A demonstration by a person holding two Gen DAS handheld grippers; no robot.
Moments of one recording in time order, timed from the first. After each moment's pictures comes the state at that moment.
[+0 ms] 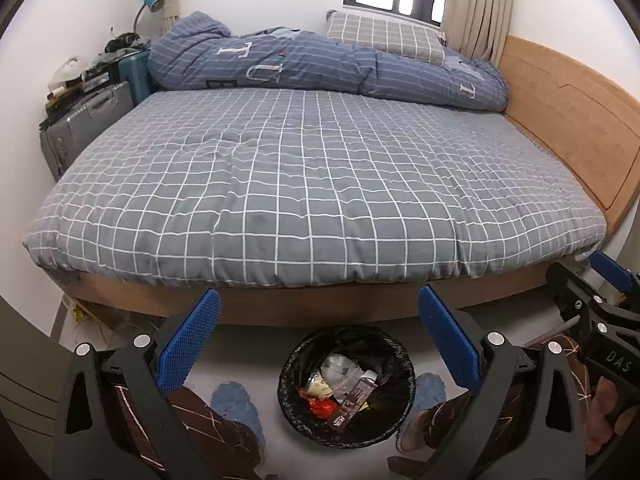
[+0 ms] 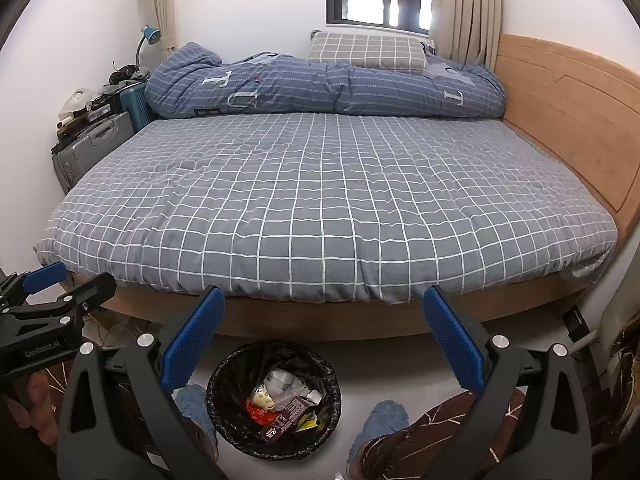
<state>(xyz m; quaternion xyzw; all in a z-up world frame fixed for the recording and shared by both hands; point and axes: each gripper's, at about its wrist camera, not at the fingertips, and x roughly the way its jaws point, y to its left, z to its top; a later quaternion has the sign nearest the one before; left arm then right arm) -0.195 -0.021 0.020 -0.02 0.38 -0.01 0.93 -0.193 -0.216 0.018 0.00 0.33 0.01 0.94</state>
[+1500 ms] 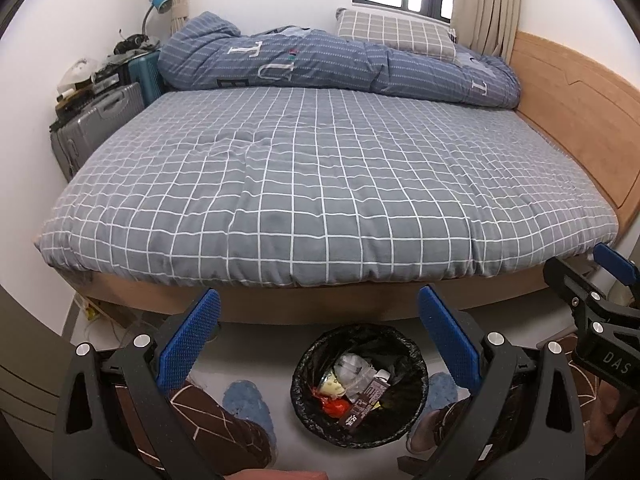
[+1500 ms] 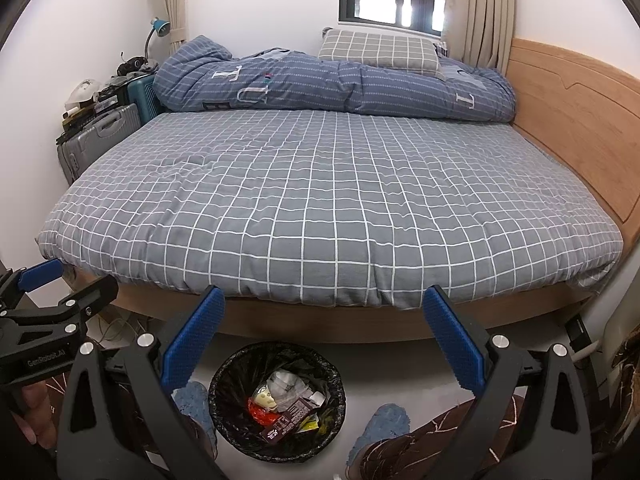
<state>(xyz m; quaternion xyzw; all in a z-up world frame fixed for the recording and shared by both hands) -0.193 -0.015 0.019 -0.01 0.38 0.01 0.92 -0.181 -0.204 0.016 -0.01 0.34 0.03 0.94</state>
